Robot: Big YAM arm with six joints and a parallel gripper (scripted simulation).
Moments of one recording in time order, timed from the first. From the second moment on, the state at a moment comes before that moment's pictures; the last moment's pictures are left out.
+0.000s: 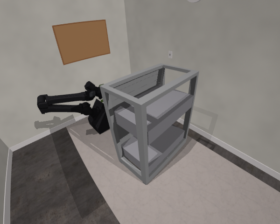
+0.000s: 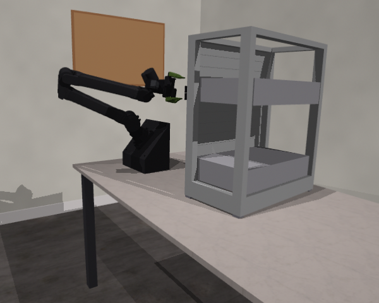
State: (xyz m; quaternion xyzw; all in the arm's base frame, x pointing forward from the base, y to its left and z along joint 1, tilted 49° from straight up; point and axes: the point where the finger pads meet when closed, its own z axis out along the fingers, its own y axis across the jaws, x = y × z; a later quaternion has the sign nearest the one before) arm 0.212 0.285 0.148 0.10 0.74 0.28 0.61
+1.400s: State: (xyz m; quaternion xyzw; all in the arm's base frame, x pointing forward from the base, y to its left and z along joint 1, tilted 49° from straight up) arm 0.199 0.261 0.164 0.17 0.70 0.32 0.62
